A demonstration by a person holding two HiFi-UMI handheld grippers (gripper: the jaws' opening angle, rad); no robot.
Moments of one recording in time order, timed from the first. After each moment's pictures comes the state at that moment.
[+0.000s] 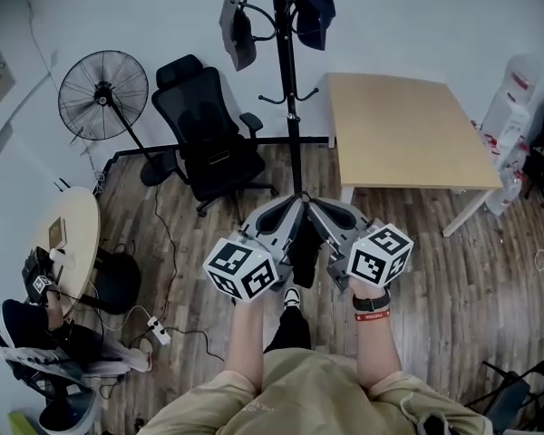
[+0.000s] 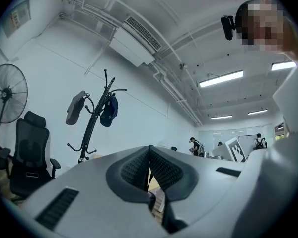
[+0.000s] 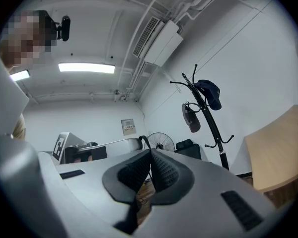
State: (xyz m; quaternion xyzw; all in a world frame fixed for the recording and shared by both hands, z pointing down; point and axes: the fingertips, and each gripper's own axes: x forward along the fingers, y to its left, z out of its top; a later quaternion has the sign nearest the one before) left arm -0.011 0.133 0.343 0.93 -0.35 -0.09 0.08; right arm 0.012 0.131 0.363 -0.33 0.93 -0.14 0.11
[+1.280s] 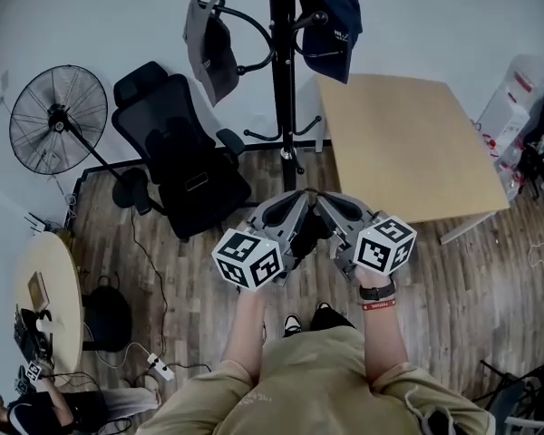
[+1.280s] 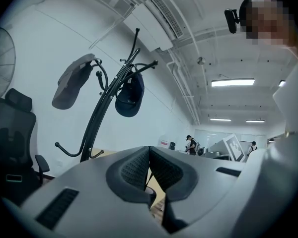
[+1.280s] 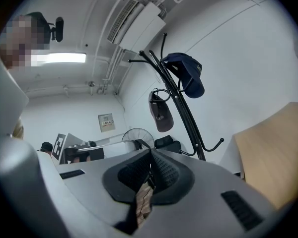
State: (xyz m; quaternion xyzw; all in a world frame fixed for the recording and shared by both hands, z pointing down) left arm -0.016 -0.229 0.376 0.94 -0.29 -0.06 0.14; right arm 0.015 -0.229 0.394 -0.40 0.90 -0.18 0.07
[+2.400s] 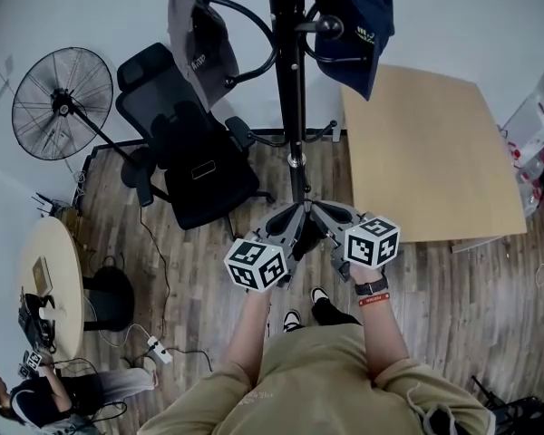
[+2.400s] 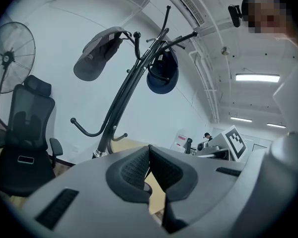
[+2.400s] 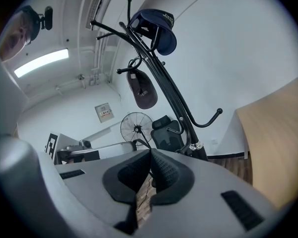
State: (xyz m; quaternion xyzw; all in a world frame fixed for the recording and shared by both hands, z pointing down) left arm 0.001 -0.348 0.485 0.90 -0.37 -0.02 0.21; right arm 0.028 -0.356 0.504 -0.35 0.90 -0.27 0.00
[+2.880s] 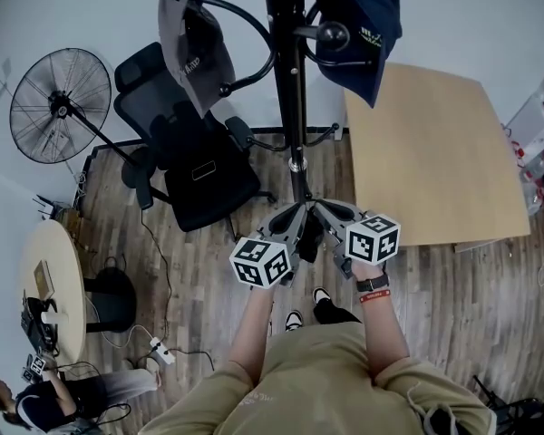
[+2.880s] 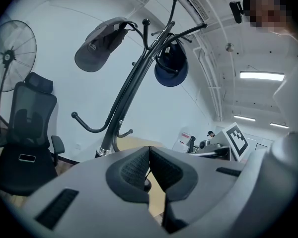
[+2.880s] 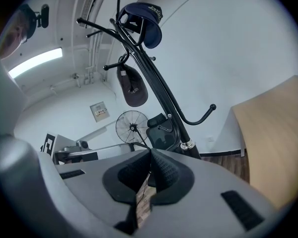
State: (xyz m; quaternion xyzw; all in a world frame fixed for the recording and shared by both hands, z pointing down) left arm 0.004 -0.381 0.510 0.90 -0.38 -0.01 0.21; right arm 0.036 -0.390 0.527 -0.37 0.89 -0.29 -0.01
